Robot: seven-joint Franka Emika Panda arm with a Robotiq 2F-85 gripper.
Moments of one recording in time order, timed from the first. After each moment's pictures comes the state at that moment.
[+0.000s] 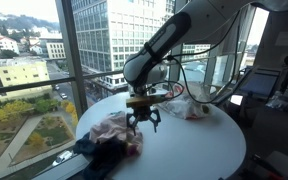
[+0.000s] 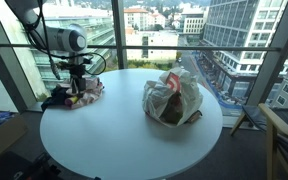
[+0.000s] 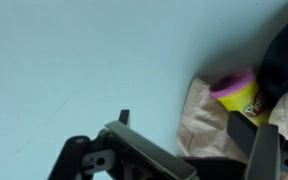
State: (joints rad) arm 0.40 0.57 0.07 -1.83 0.07 2.12 0.78
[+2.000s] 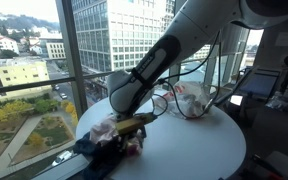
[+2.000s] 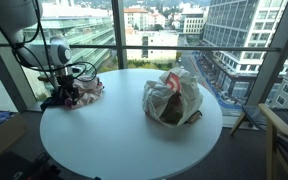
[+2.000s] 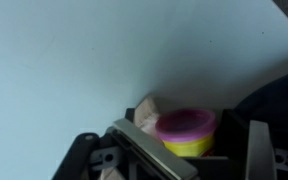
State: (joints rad) arm 0.49 0.71 0.12 -1.77 -0.10 2.26 0.66
